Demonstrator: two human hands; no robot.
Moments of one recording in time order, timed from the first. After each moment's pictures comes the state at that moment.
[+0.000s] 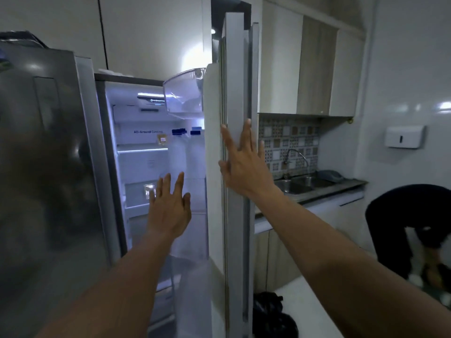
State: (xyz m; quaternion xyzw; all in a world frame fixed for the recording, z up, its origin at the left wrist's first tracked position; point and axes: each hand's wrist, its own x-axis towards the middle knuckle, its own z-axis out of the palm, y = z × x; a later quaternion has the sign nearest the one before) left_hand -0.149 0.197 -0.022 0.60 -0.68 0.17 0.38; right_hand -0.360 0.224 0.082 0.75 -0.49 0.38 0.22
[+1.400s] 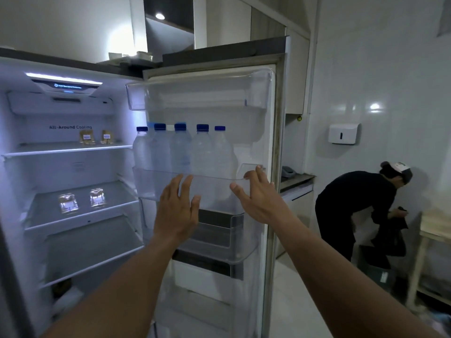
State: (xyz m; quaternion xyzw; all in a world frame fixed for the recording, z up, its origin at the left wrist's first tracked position) left_hand -0.363 0.101 -0.038 0.45 -0.76 0.10 0.46; right_hand -0.587 0.172 0.015 0.69 -0.64 0.34 0.02
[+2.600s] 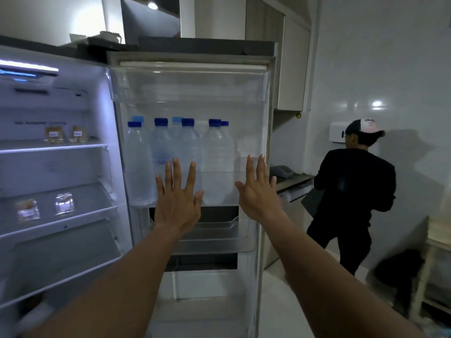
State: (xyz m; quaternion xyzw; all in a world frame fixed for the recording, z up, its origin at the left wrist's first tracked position) left_hand -0.459 -0.014 -0.035 0.50 -0.75 0.23 0.36; right_hand -0.667 0.054 0.006 0.65 -0.69 0.31 0.07
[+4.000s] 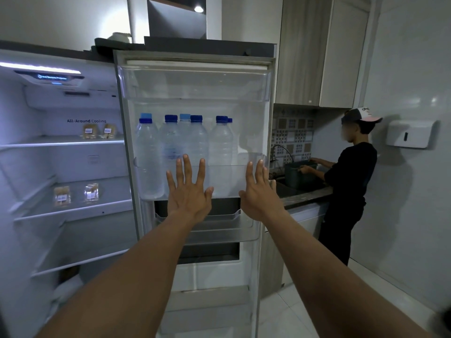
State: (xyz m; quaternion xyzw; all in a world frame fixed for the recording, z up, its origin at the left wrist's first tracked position) left_hand -0.558 -0.040 -0.019 0.65 -0.69 0.22 0.25; right_hand -0.751 -0.026 -0.002 0.75 -0.62 0.25 0.02
